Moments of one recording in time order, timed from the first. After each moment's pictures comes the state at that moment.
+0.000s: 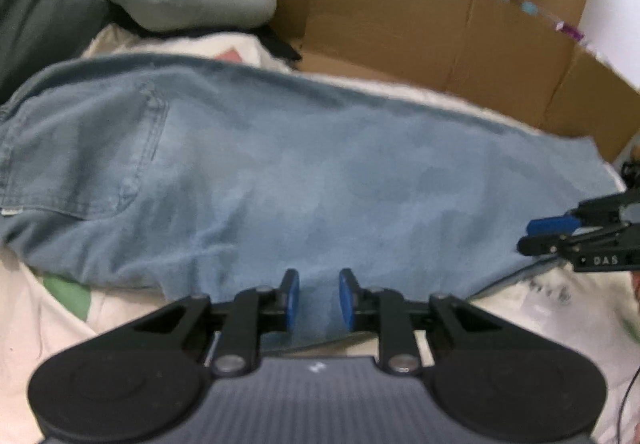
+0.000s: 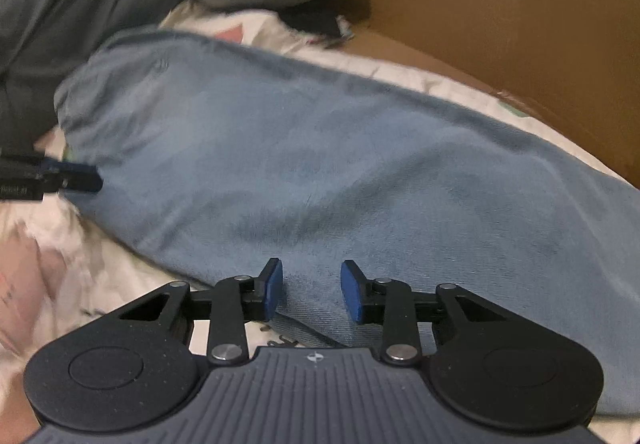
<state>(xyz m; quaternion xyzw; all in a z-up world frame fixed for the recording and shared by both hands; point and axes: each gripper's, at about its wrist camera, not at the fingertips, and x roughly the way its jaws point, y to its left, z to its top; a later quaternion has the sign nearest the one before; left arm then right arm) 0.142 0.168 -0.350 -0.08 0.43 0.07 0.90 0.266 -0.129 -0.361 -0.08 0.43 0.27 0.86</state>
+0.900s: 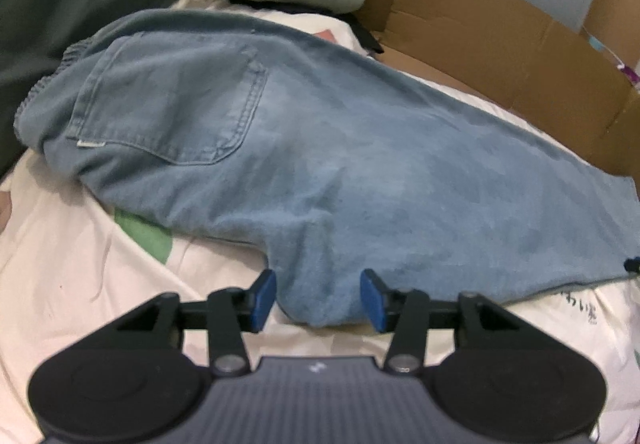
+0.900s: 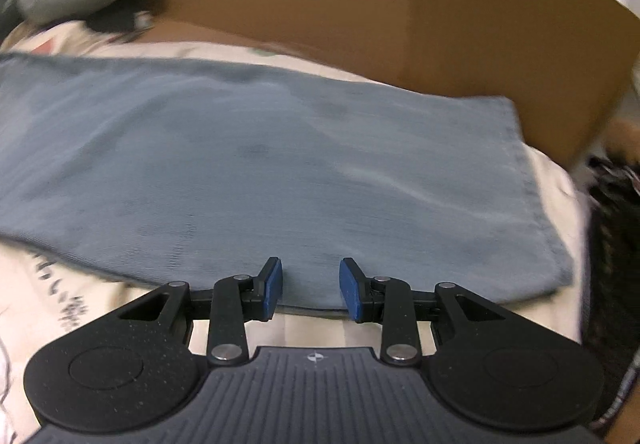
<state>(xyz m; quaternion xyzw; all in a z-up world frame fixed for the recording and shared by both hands) 0.113 0.214 -0.339 -0.15 0.43 0.14 0.88 0.241 -0.282 -0.364 -0.04 0.45 0.02 0.89</state>
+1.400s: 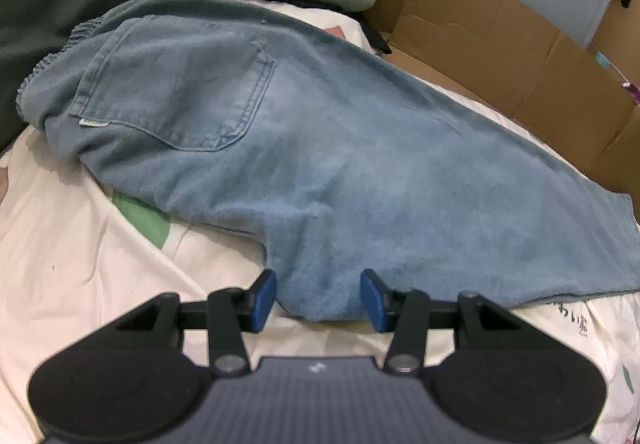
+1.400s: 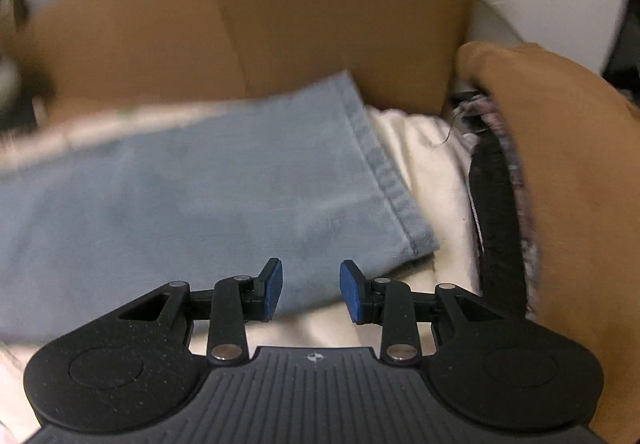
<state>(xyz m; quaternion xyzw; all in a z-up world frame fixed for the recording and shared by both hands) 0.111 0.218 -0.340 -0.18 0.43 0.15 0.87 0.226 -0.370 -0.341 0.11 0.40 -0.09 0.90</state>
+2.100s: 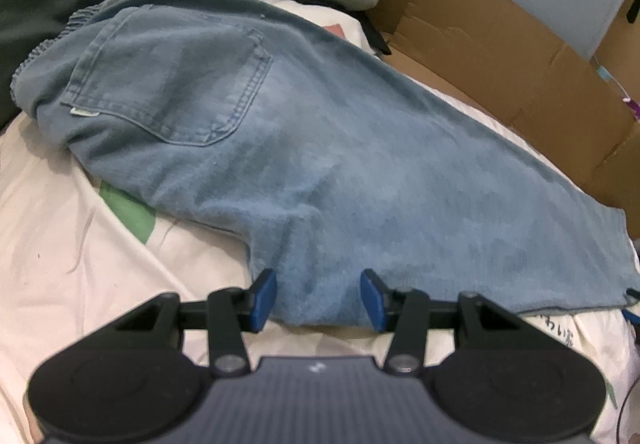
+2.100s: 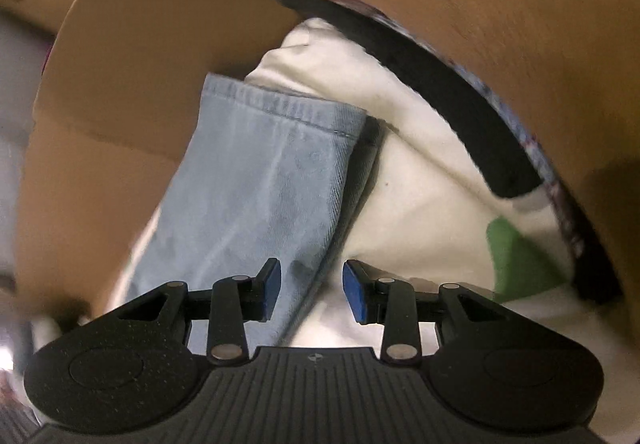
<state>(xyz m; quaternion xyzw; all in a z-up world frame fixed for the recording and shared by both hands) 0.117 0.217 -0.339 -0.20 0.43 0.14 0.87 0.195 -0.409 -0.410 0.50 0.34 -0.19 0.77</state>
